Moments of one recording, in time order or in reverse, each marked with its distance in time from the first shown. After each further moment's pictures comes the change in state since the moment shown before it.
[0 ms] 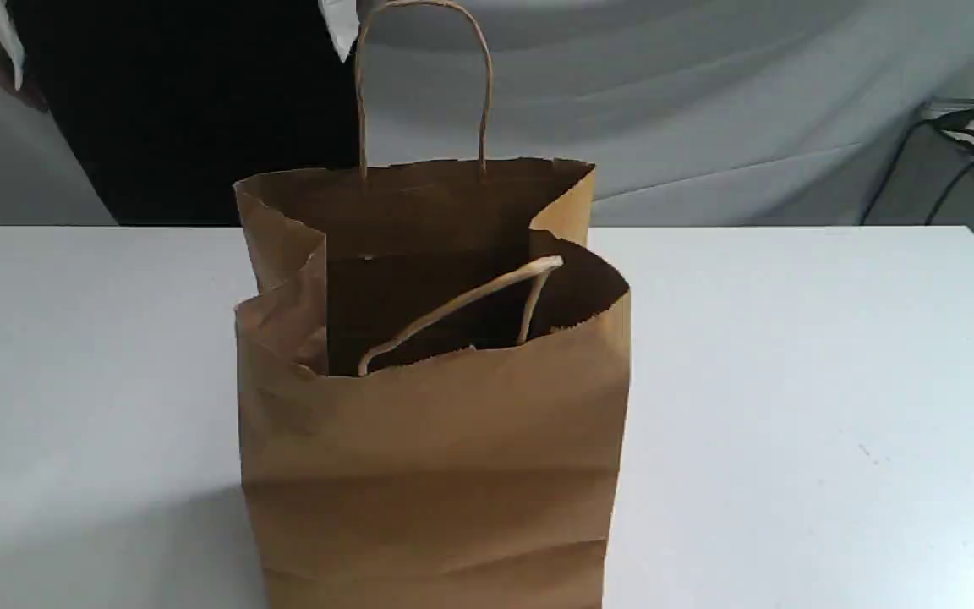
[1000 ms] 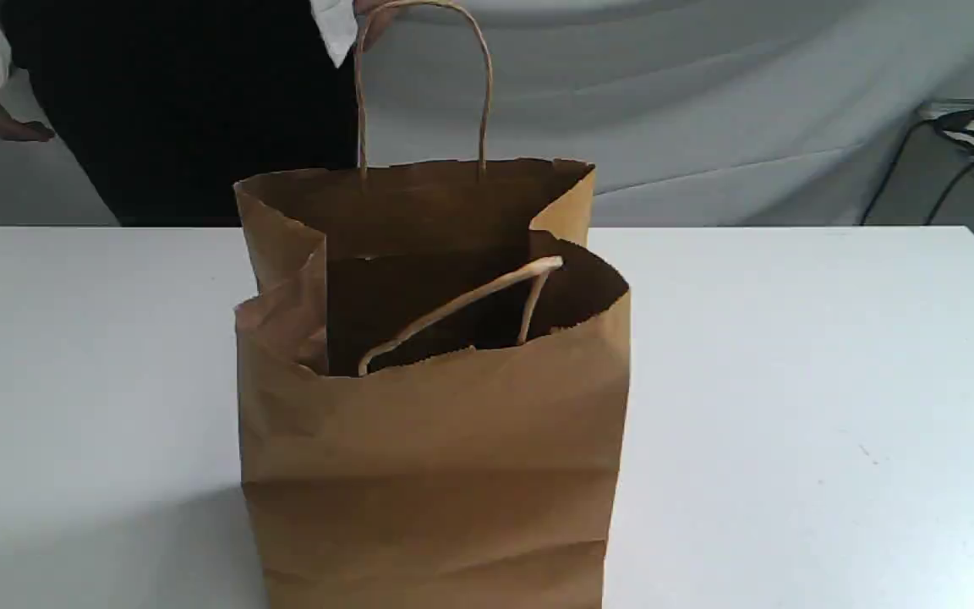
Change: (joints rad) left arm 0.000 -0.173 0.503 -0.157 -1.048 0.009; right arm 0.000 0.000 0.000 0.000 0.000 0.000
